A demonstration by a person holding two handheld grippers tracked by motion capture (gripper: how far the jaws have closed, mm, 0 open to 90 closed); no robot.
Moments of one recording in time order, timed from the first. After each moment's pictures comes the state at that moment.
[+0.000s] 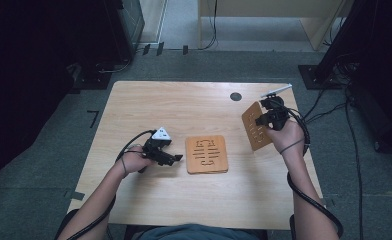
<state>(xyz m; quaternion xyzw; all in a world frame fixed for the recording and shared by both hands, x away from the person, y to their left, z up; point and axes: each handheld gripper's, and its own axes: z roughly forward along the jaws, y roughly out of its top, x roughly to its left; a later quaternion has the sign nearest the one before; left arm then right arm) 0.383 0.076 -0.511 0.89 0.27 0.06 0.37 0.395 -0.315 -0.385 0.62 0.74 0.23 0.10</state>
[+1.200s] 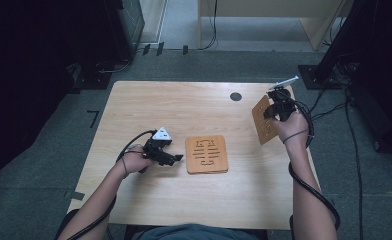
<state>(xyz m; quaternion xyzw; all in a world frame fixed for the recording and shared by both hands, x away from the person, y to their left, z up) 0.382 0.075 -0.512 0.88 0.27 0.07 0.37 0.424 -0.339 -0.385 0.66 0.72 0.20 0.12</state>
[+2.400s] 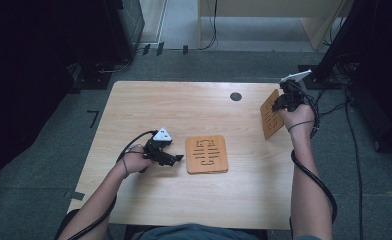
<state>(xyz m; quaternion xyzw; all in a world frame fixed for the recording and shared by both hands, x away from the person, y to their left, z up) 0.382 0.073 -0.512 0.89 0.27 0.07 0.37 0.459 -0.380 -0.393 0.71 0.66 0.21 0.09</state>
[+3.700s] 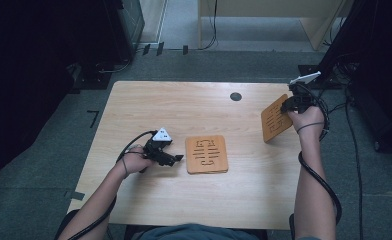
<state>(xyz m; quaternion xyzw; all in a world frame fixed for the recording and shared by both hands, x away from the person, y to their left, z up) 0.381 0.074 -0.513 0.89 0.27 0.07 0.37 0.450 -0.406 -0.395 0.72 0.66 0.18 0.11</state>
